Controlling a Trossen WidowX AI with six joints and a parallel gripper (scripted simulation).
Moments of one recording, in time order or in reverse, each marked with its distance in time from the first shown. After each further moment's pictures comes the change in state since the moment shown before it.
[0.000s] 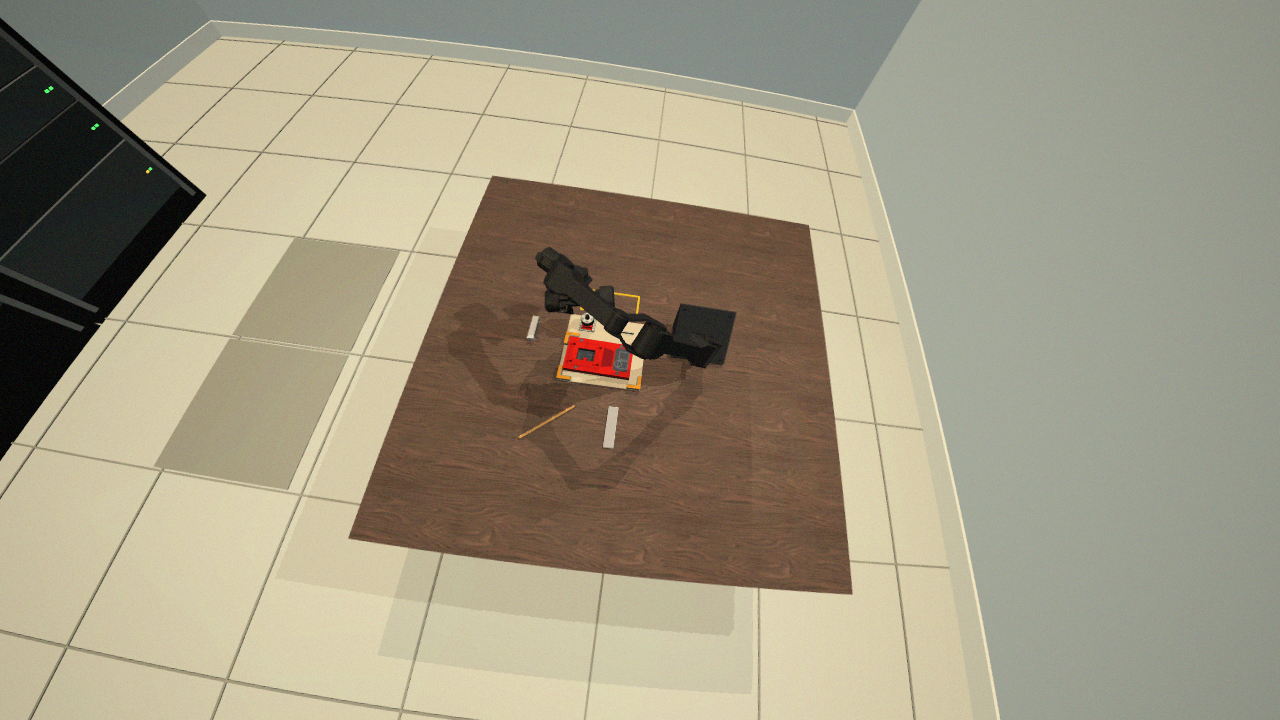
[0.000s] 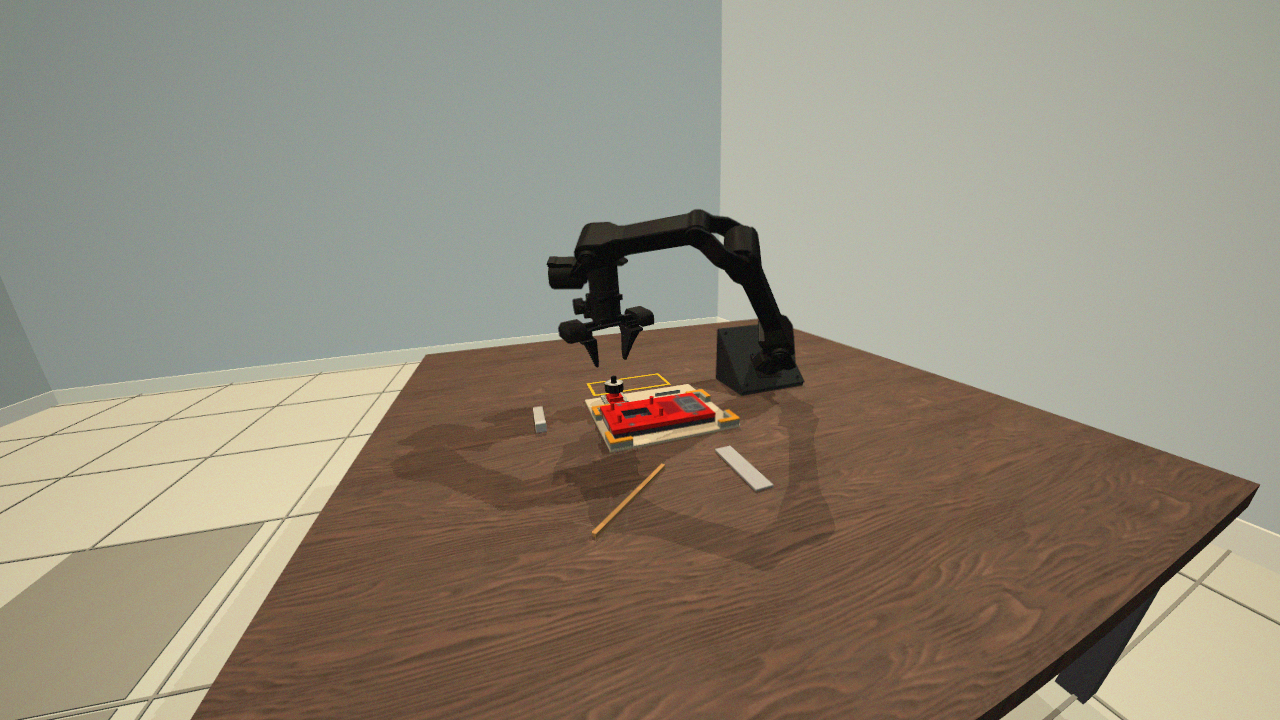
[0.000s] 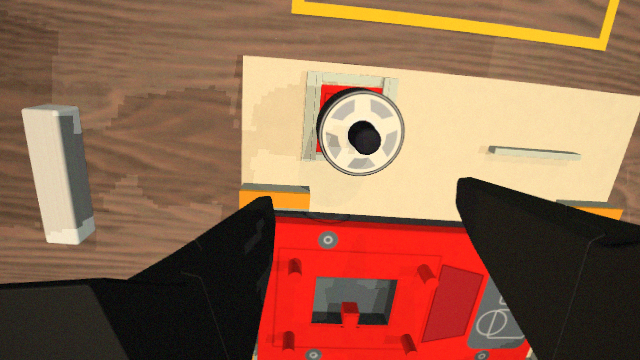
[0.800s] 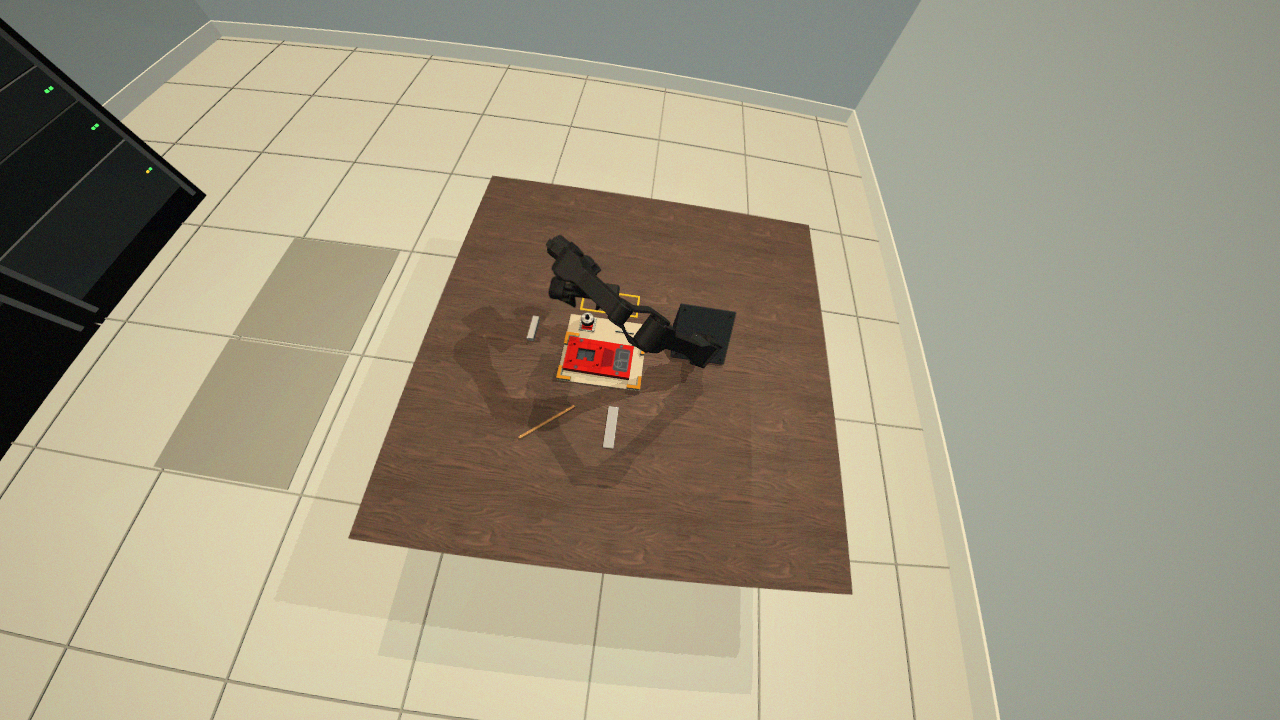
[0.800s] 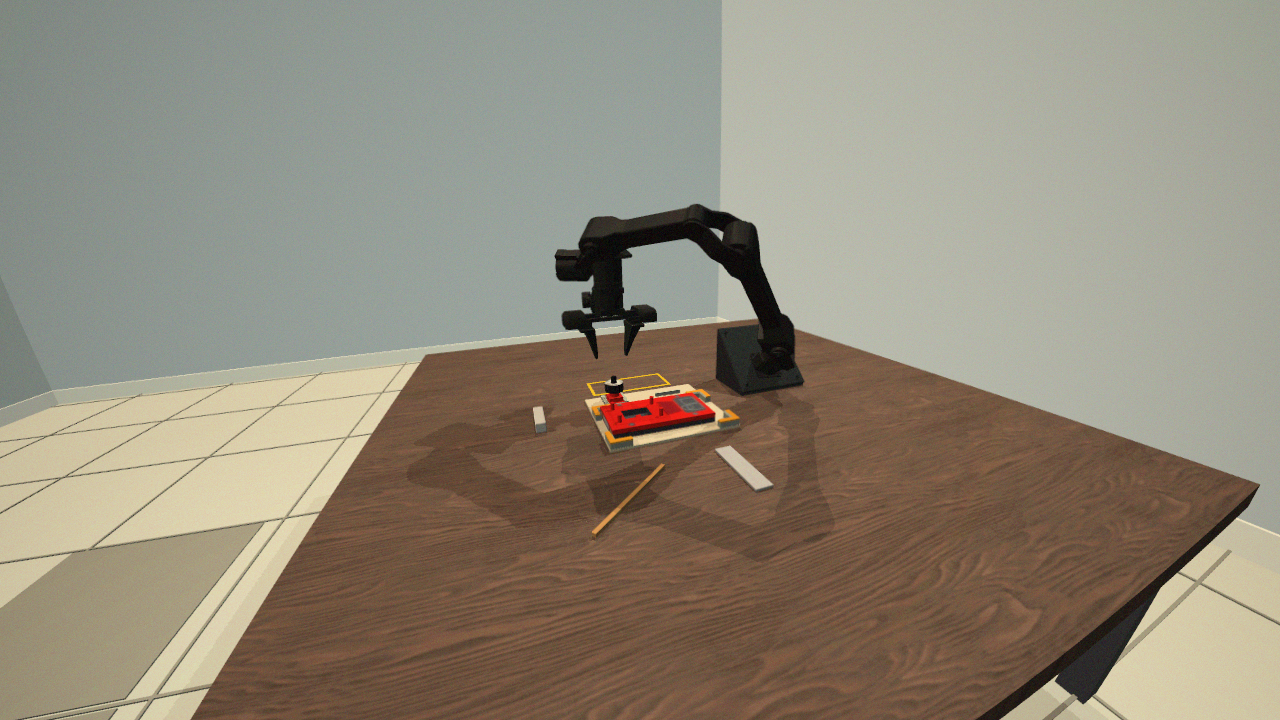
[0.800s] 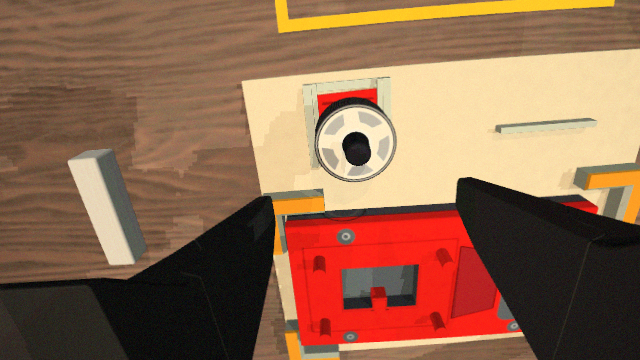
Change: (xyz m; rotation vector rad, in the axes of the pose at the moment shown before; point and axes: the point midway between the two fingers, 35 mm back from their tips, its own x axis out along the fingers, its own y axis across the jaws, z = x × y) arm -0.007 -0.010 0.015 0.181 0.076 0.070
